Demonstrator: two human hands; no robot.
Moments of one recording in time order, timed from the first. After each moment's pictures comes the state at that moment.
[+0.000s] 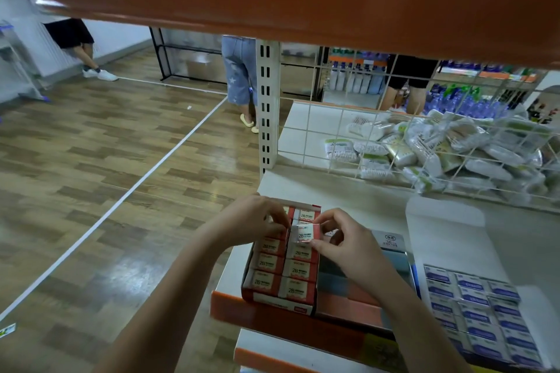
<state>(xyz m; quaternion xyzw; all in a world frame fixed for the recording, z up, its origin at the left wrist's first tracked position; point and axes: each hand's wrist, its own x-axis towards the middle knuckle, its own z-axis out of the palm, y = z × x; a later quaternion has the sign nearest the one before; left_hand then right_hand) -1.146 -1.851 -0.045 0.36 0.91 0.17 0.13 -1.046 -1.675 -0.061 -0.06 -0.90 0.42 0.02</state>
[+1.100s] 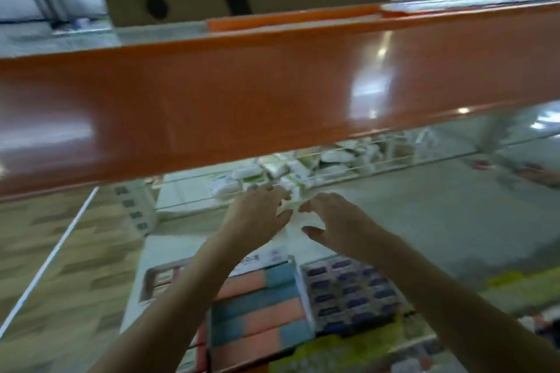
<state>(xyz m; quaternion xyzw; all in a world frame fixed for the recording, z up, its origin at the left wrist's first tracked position) -1.113 -1.656 0.002 0.50 0.86 0.11 -0.02 -1.000 -1.531 -0.016 -0.12 -0.98 0.16 0.06</state>
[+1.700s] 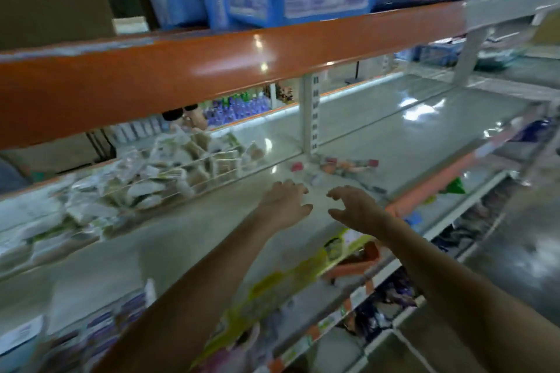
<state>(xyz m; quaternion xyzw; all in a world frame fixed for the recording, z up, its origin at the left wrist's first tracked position) -0.869 -1.317 -0.022 0.61 0.79 0.06 0.09 -0.724 -1.227 -0.049 -0.39 -0.90 0.19 0.08</state>
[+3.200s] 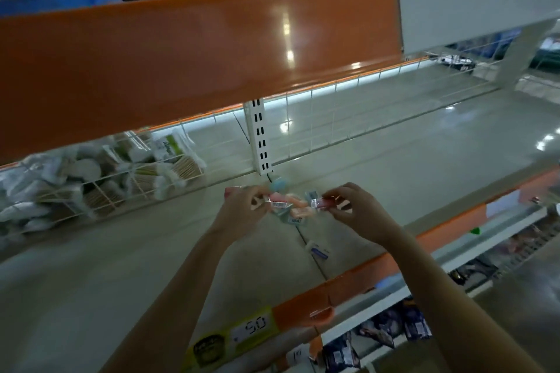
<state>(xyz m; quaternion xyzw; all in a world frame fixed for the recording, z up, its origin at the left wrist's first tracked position) -0.866 -1.130 -0.080 0.47 0.82 0.30 0.11 -0.667 -0.974 -0.084 -0.23 -0.90 0.33 0.19</state>
